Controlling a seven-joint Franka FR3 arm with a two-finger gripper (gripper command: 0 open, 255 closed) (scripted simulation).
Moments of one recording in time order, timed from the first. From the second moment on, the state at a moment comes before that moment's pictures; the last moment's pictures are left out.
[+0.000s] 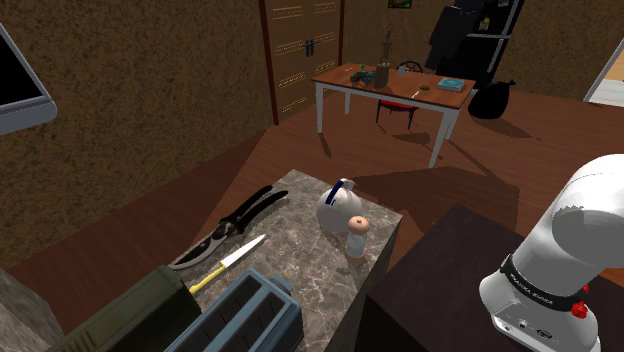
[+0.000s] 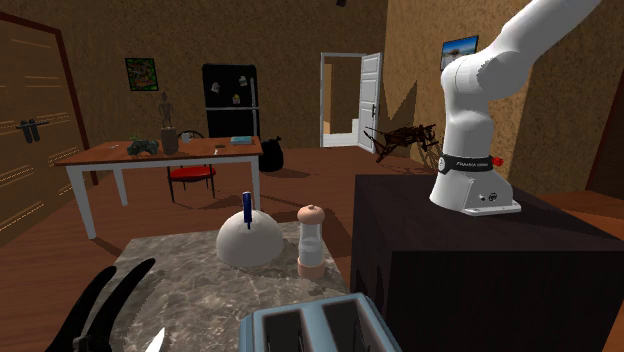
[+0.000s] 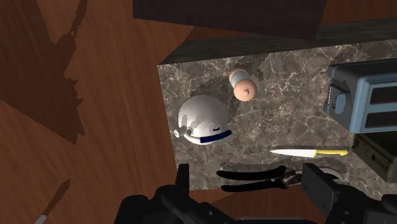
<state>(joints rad) -0.02 -0.82 0.02 -2.27 0.00 1.65 -0.13</state>
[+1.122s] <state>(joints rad) -0.16 -0.41 0.20 -2.33 0.05 2.02 0.41</state>
